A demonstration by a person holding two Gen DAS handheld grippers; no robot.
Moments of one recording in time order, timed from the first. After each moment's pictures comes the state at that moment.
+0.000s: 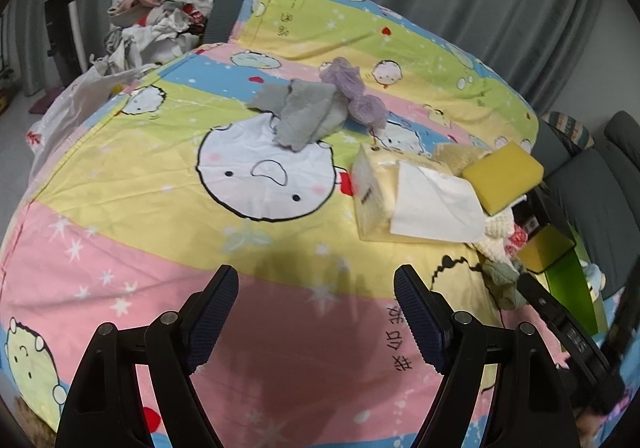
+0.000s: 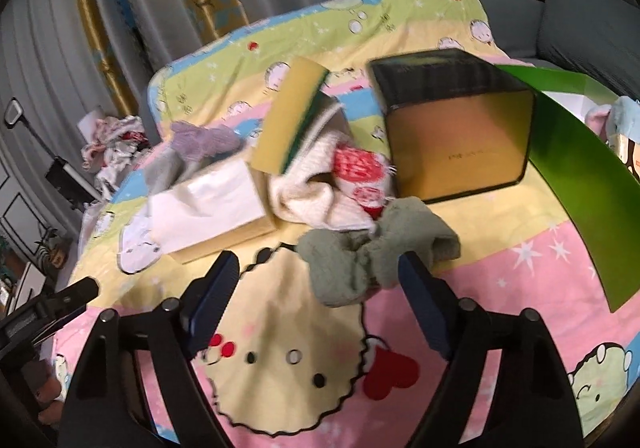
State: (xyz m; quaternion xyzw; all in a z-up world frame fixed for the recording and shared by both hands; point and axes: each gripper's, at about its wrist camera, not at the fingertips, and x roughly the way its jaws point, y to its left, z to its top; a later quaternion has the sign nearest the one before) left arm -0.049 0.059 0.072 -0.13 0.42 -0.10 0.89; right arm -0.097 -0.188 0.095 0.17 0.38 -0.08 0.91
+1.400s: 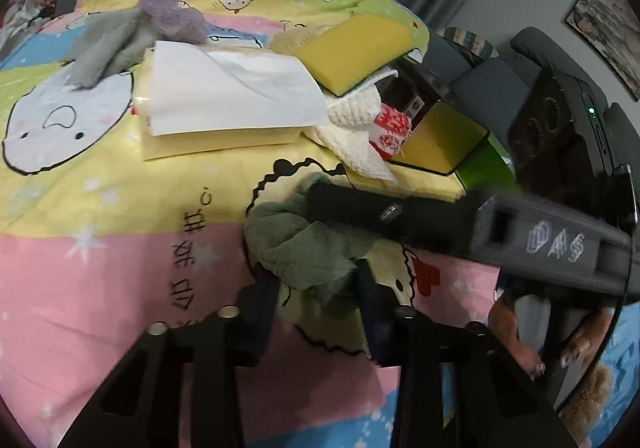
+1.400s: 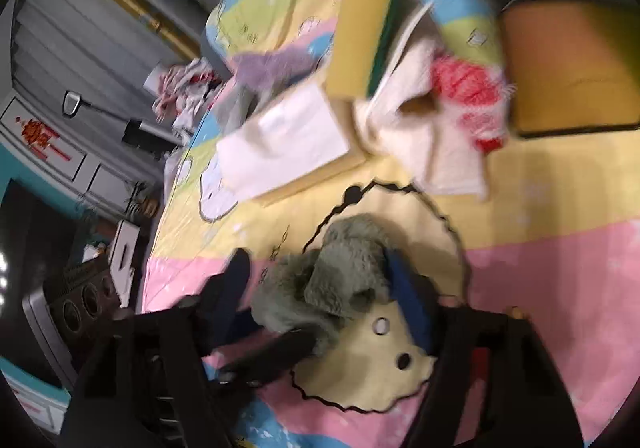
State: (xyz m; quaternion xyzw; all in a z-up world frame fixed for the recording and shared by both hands) left arm -0.061 -0.057 0.036 -0.09 0.47 -0.31 0.82; right arm -0.070 -0.175 0.066 0.28 0.50 0.14 0.81
